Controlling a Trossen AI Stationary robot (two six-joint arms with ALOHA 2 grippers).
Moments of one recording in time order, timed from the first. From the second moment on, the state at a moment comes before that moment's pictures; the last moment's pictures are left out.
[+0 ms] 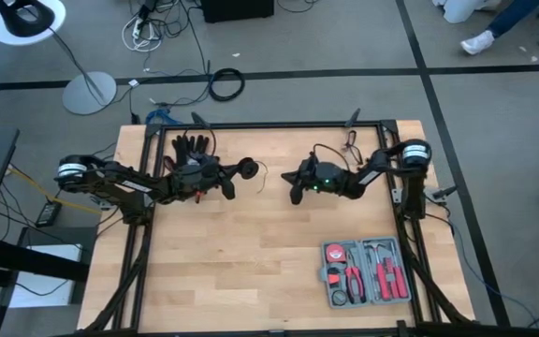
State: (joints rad) left arm 0.21 1.38 0.28 0.92 -0.34 -0.43; right arm -0.24 1.90 0.52 1.12 0.13 0.31
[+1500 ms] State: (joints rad) left arm 0.21 1.38 0.28 0.94 -0.34 -0.40; right arm -0.20 2.07 0.81 1.06 0.11 0.23
